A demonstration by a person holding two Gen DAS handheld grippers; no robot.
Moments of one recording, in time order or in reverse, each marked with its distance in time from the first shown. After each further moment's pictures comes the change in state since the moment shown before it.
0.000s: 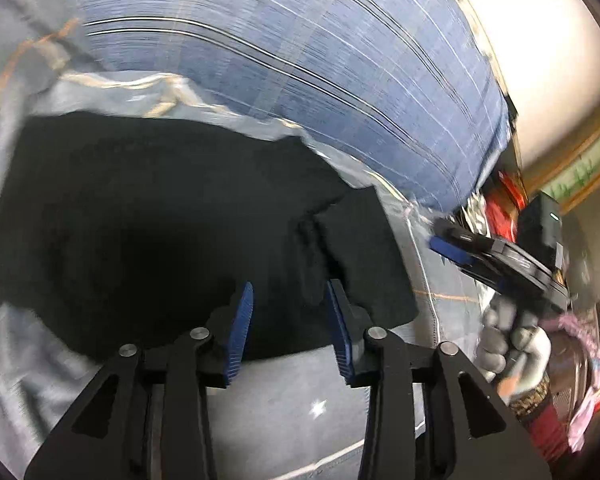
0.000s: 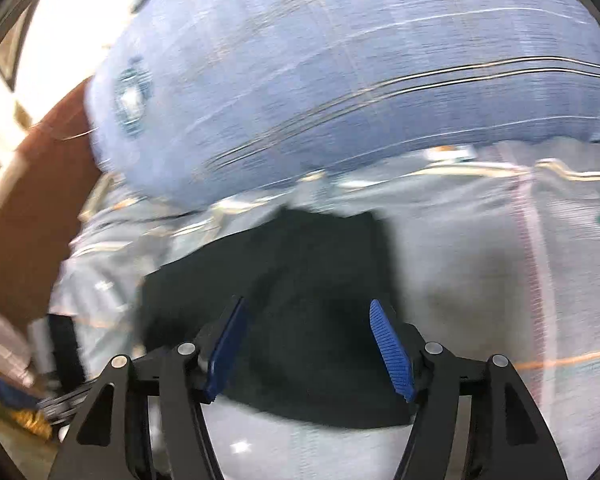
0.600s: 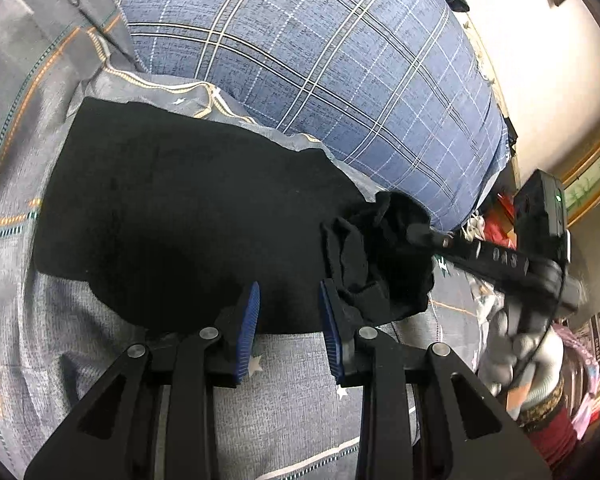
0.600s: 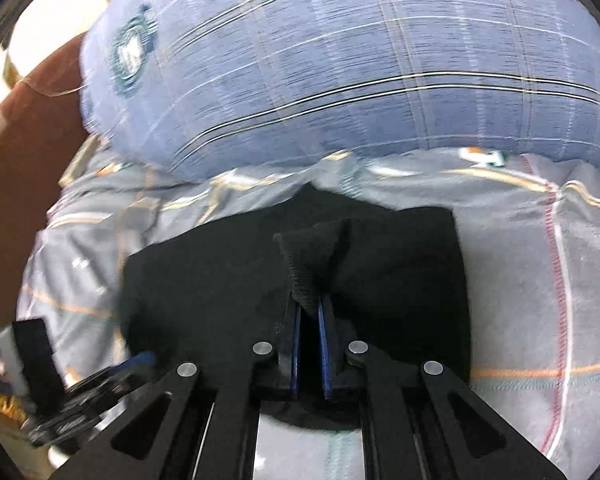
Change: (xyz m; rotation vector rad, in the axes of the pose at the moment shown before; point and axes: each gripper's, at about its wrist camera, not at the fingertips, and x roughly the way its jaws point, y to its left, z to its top) left arm -0.039 0.043 -0.027 -0.075 -0.095 -0.001; right arm 0.027 0.087 -0.014 -0.138 0.107 -0.010
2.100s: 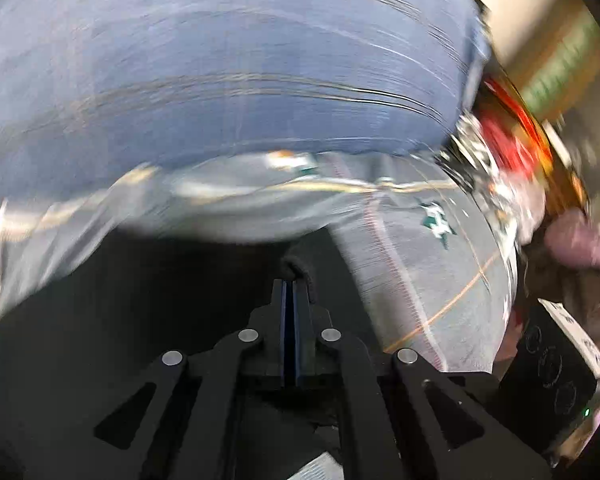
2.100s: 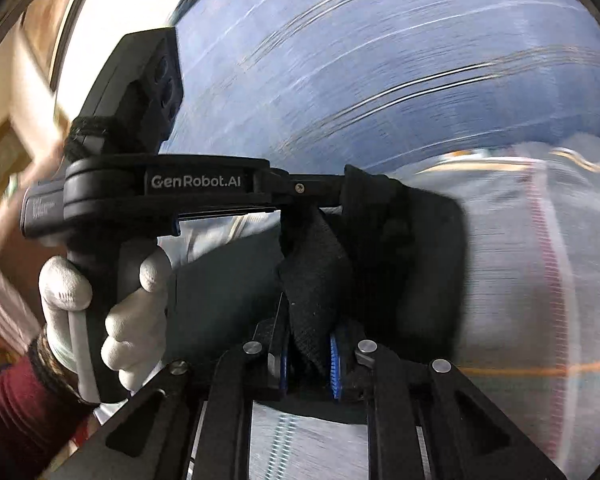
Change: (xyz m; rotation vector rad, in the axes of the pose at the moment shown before) left arm 0.164 -0.150 0.097 0.361 0.270 0.035; right arm -0.008 -0.072 -0.032 -0.005 -0.204 0.191
